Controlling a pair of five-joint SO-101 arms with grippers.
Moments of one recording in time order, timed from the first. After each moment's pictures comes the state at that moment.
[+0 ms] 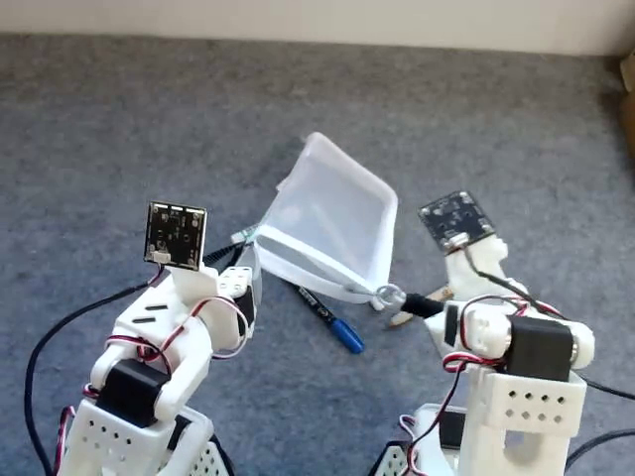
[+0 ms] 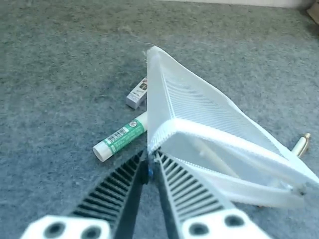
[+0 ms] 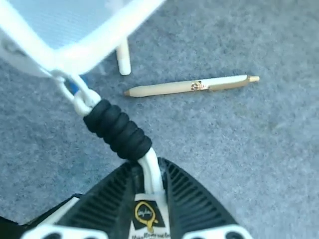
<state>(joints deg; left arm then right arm) 13.8 -79.6 64.3 55.3 20.1 5.4 -58.2 32.5 100.0 34.2</state>
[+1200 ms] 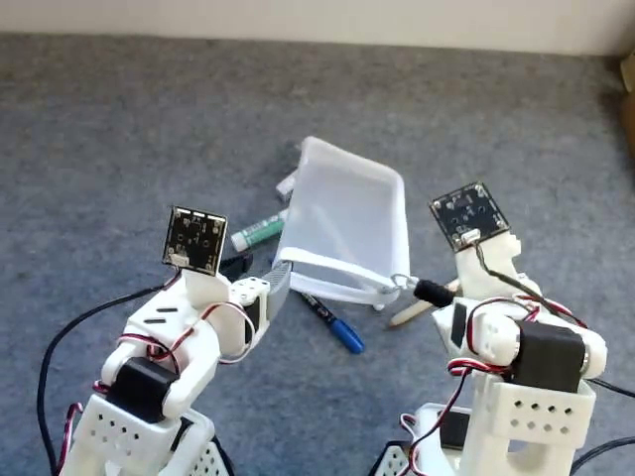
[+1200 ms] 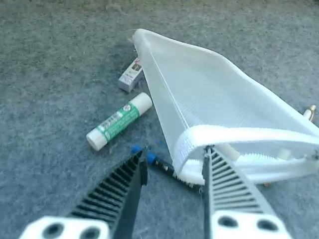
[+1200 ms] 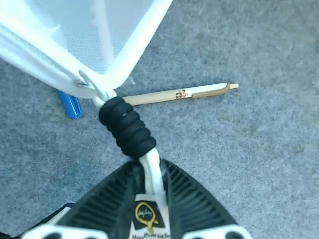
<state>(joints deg) 17.6 -79.5 67.9 55.6 17.2 5.8 -58.2 28.2 100.1 34.2</state>
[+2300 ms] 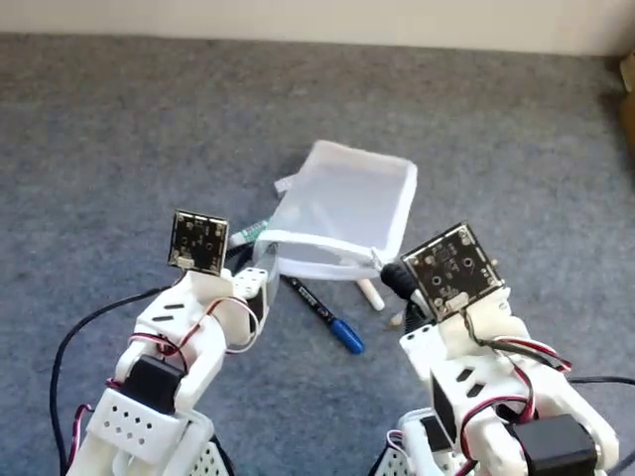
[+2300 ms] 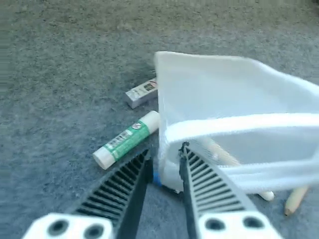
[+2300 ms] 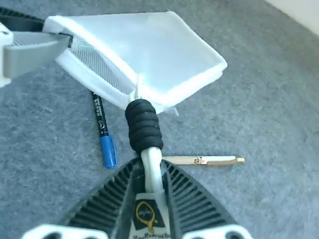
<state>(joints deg) 16.2 -79.5 77.1 40.7 17.2 -13.7 -69.5 21.8 100.1 23.7</state>
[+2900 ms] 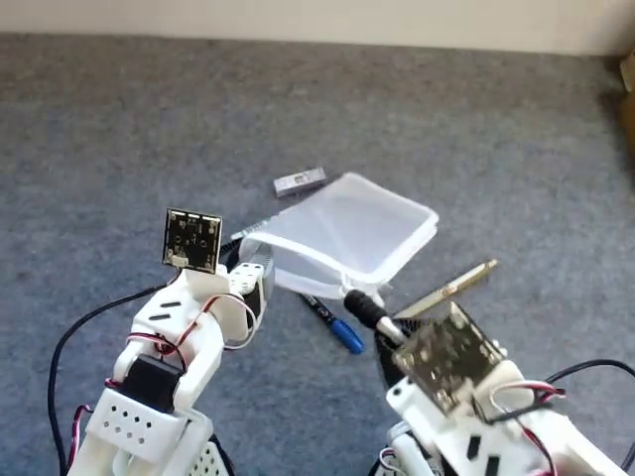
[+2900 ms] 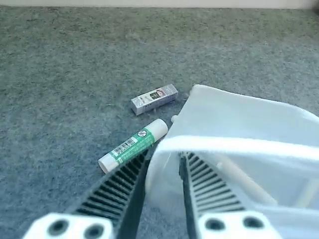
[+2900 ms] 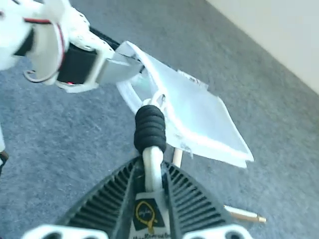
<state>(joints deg) 15.1 -79.5 77.1 39.0 17.1 -31.2 -79.3 21.8 100.1 21.8</state>
